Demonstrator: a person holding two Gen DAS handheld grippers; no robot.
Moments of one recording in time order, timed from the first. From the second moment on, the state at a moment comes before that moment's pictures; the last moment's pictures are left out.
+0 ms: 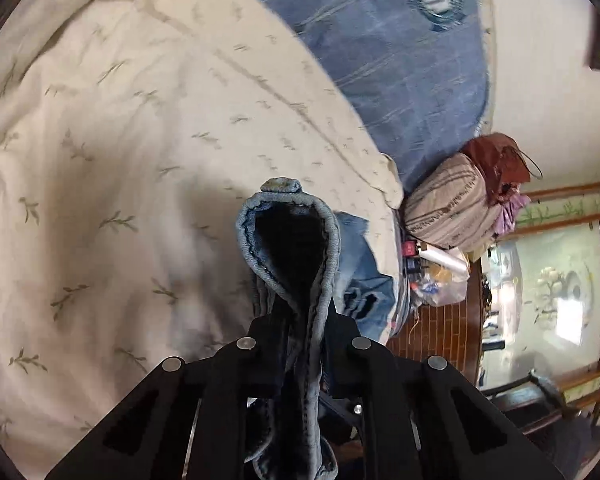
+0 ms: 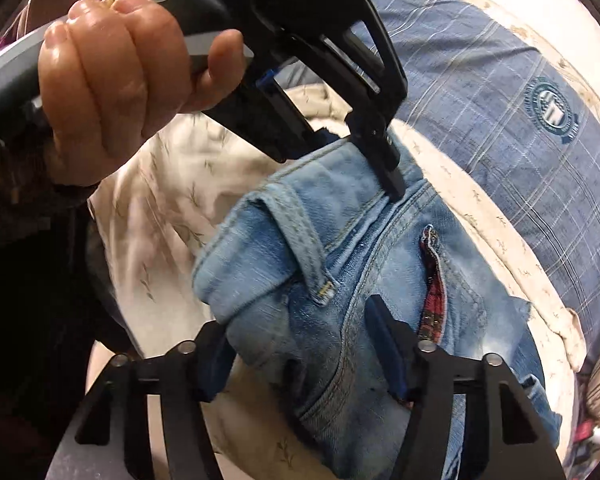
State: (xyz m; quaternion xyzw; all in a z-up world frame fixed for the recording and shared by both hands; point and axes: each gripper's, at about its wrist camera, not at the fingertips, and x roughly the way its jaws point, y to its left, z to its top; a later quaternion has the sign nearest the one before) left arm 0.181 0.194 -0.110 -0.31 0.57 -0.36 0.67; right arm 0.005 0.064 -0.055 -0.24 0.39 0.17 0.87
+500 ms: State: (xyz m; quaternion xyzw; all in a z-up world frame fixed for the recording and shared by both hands) left arm 0.175 0.138 -0.051 -0.24 0.59 -0.33 0.70; right arm -0.004 -0.001 -0.025 -0.08 0.38 0.17 0.90
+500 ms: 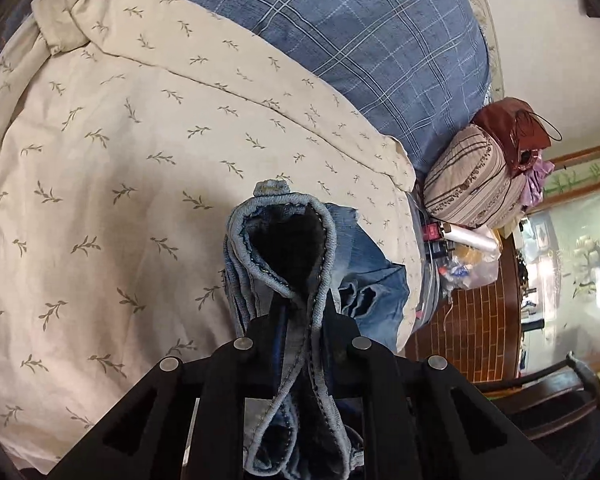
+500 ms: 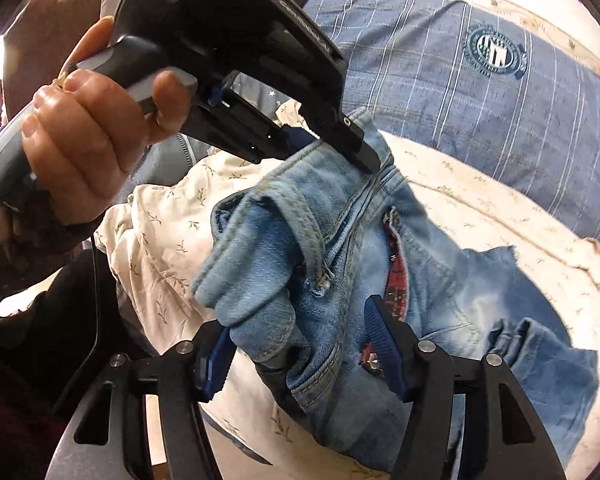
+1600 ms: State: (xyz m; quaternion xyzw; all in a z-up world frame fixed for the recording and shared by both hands) left arm 0.165 -0.113 0.022 0.07 0.48 -0.42 0.77; right arm -0.085 -0.252 -0.082 0.42 0.36 0.08 0.83
